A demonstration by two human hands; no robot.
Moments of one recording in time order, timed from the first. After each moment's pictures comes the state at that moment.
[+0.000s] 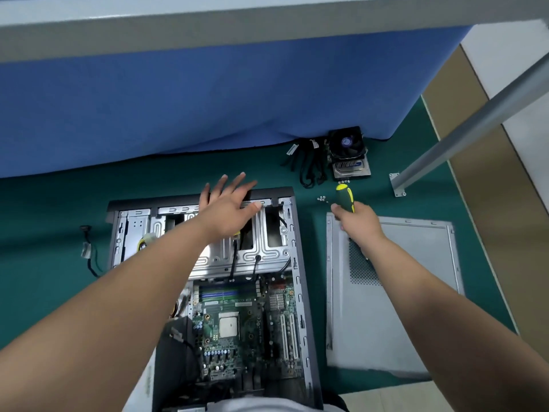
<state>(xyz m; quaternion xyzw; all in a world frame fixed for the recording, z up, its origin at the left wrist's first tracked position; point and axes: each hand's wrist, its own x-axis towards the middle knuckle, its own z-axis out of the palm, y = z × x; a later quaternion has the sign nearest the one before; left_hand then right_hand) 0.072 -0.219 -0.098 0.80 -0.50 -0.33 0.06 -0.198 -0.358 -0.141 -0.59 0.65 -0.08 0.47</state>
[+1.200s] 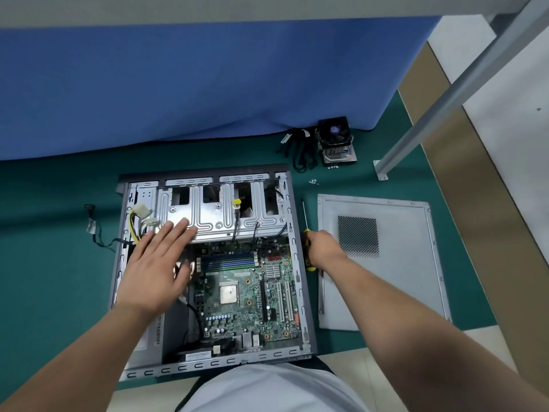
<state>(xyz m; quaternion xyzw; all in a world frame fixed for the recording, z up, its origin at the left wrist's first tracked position) 0.080 0.006 -0.123 0.81 -0.58 -0.08 0.02 -0.203 -0.243 -0.163 -0.78 0.52 0.21 0.27</state>
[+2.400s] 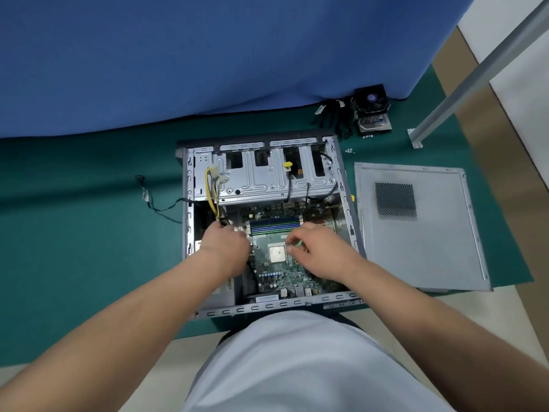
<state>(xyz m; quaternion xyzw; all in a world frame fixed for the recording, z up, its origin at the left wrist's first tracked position) 0.058 0.003 -0.086 0.65 -0.66 -0.18 -0.33 -0.147 -0.091 -0.073 -0.87 0.35 0.11 0.34</state>
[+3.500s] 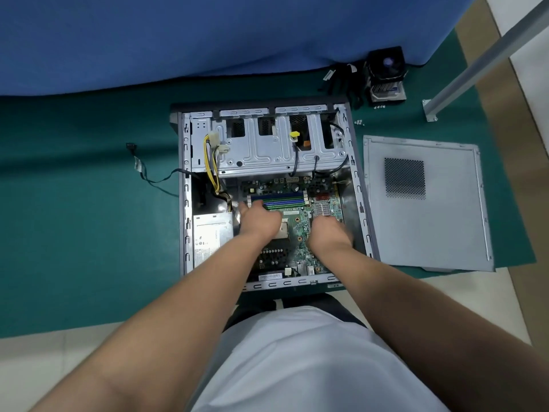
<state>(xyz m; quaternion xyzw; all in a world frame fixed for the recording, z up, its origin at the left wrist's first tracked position) 0.006 -0.022 -0.122 0.82 -0.17 -0.51 0.20 -0.132 -0.083 -0.148 -0.74 0.57 0.31 0.20</state>
